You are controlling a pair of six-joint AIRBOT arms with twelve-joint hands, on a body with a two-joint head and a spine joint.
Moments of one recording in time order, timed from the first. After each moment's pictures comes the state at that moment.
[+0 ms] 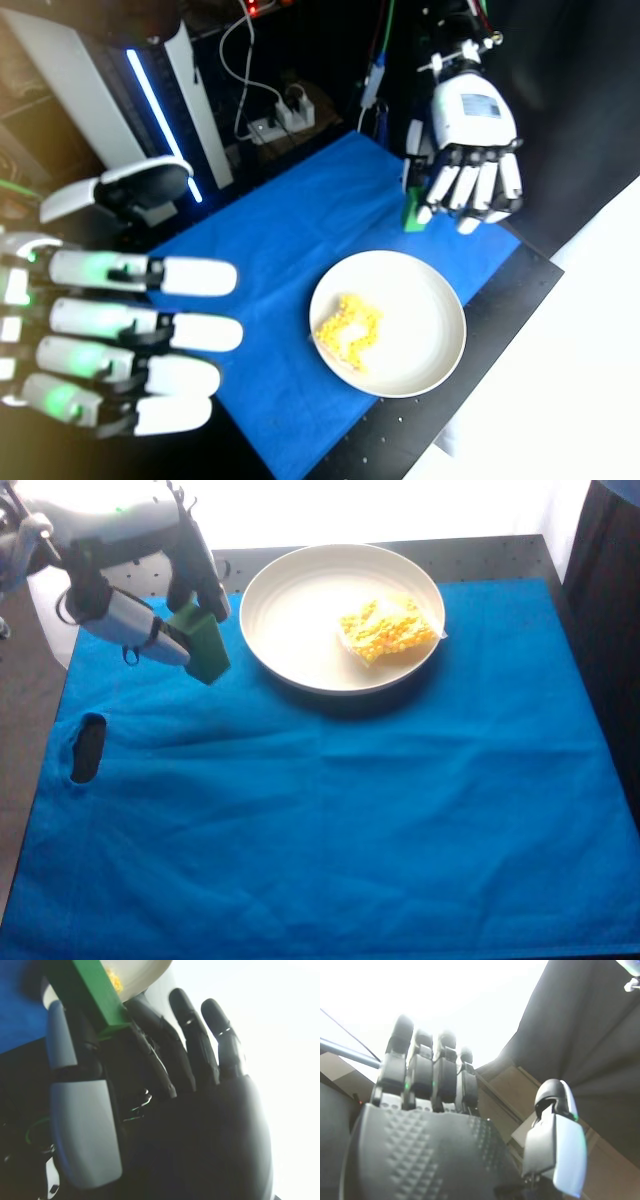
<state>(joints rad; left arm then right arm) 0.45 -1.02 1.33 0.72 -0.35 0.45 -0.81 -1.00 1.26 0.27 1.25 -0.43</state>
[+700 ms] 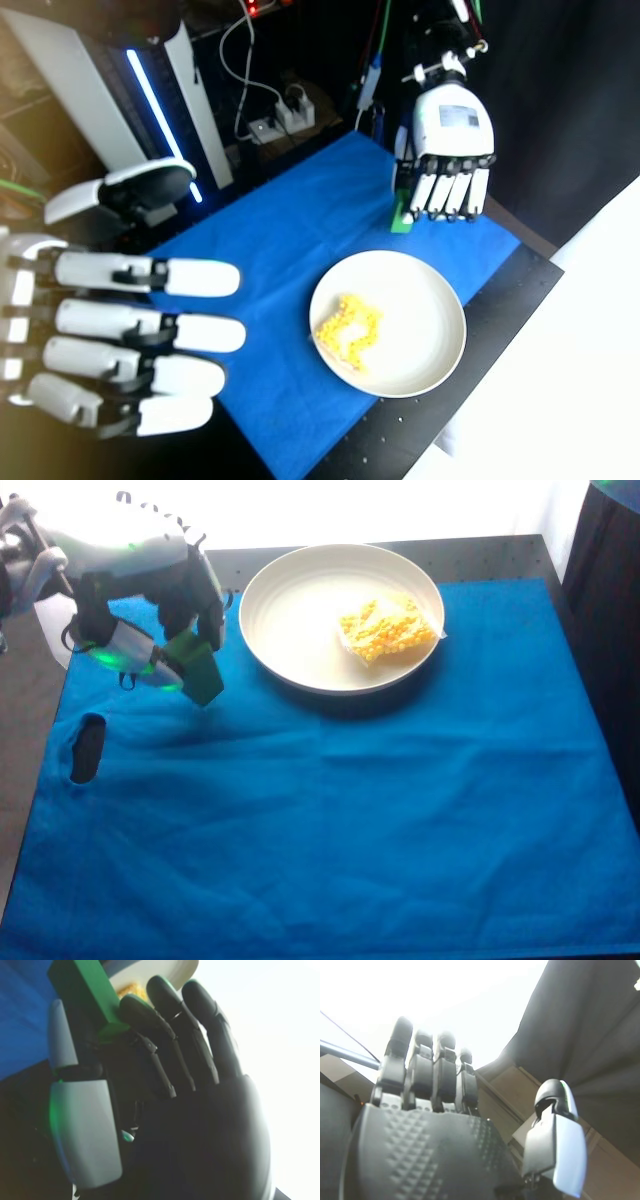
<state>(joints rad) 0.48 -1.03 1.33 0.78 -0.31 0.44 -0.82 -1.01 1.26 0.27 1.25 -0.43</state>
